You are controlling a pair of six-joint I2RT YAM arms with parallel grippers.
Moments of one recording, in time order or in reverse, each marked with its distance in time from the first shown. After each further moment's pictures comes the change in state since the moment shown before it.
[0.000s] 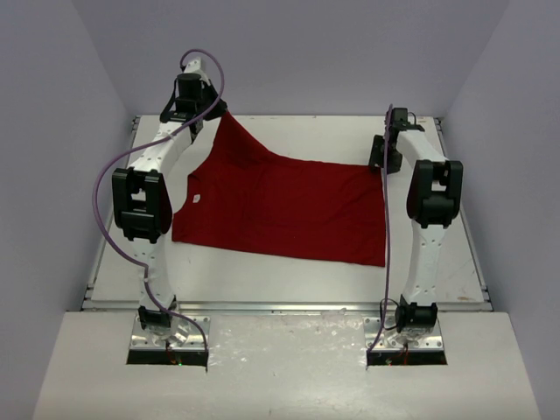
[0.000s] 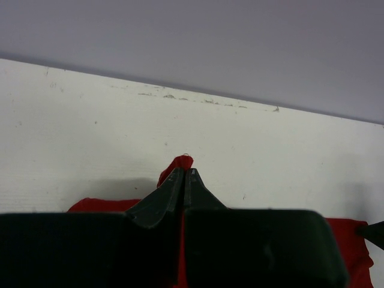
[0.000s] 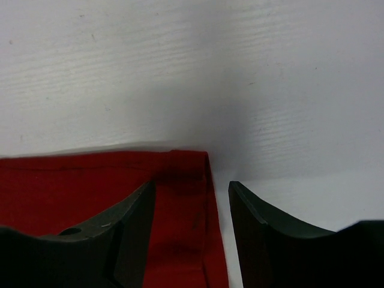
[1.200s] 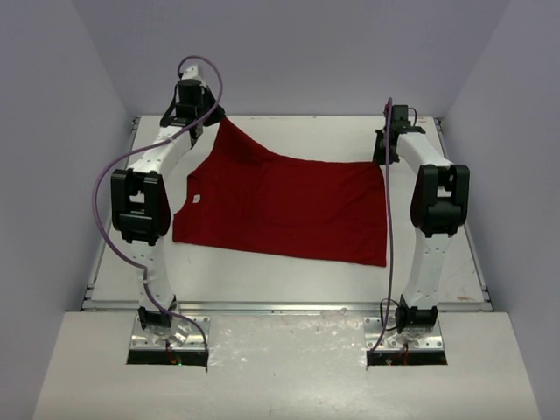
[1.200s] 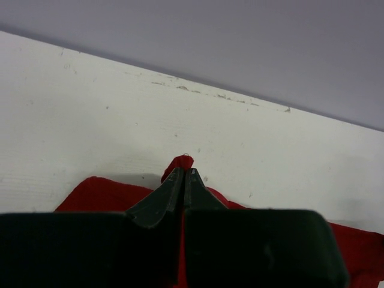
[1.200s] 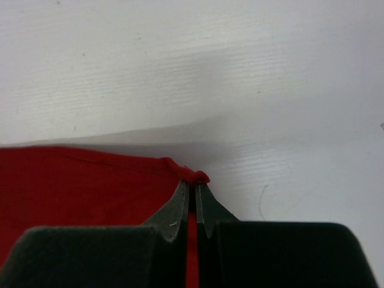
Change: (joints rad) left arm 0.000 -0.023 -0.075 0.022 -0.040 -0.040; right arm 0.028 -0.124 -0.144 0.156 0.024 -0.022
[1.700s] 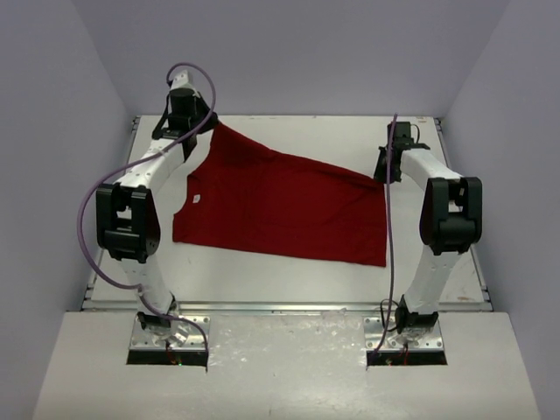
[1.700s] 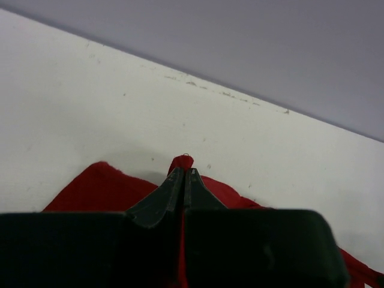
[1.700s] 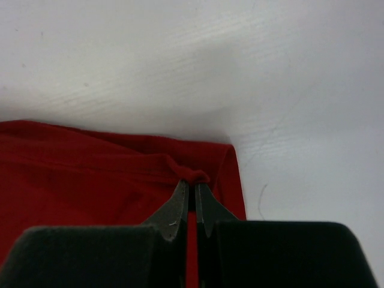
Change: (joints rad) left arm 0.000 -0.185 -0.212 0.085 -0.071 -0.025; right arm 0.011 -0.237 -0.327 0.054 0.006 0.107
